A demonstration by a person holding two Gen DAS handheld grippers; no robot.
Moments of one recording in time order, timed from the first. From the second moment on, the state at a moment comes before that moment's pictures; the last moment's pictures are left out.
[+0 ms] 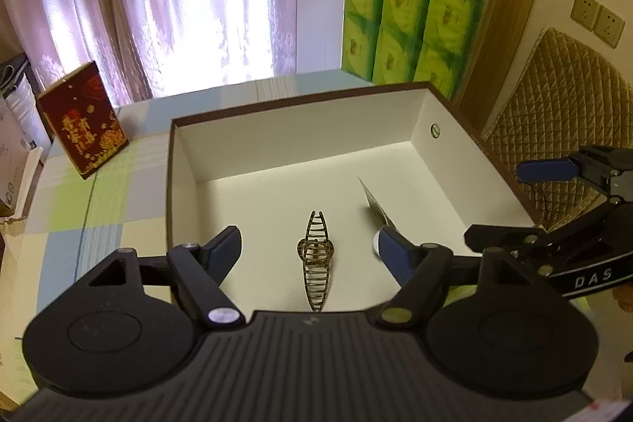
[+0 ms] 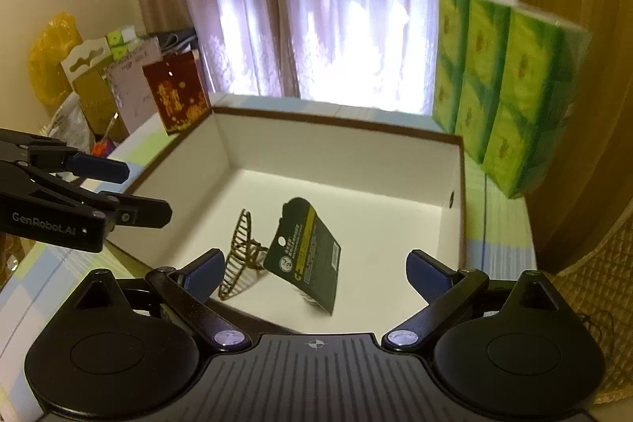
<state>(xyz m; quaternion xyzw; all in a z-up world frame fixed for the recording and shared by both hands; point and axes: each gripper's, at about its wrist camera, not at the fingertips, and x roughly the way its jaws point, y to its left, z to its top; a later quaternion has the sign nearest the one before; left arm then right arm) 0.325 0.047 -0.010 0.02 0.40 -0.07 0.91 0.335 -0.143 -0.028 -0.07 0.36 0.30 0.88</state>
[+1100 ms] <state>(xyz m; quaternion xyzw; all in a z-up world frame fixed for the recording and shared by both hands) 0.151 0.063 -0.032 0.00 0.42 -0.08 0.90 0.186 -0.216 -0.050 -0.08 0.36 0.31 0.88</state>
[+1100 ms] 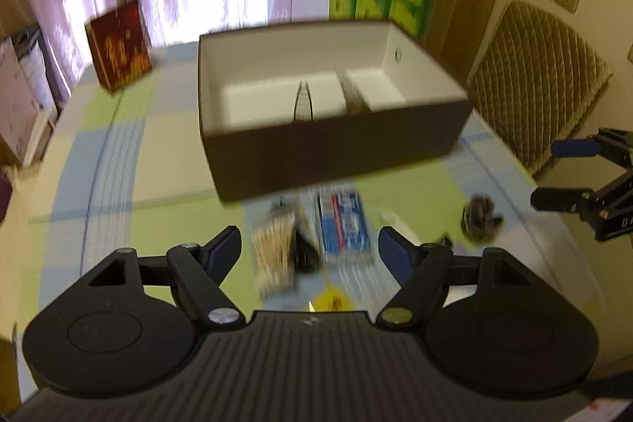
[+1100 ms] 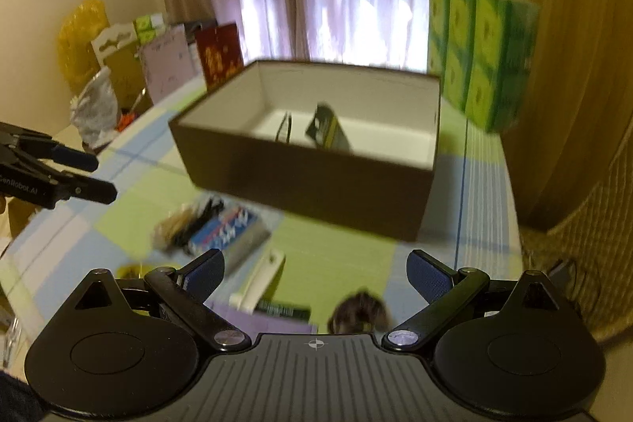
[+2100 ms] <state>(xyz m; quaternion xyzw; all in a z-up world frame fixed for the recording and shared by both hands) 0.153 0.049 -0.155 0.25 0.51 -0.30 0.77 0.173 -0.237 -0.104 -0.08 0.46 0.27 0.84</state>
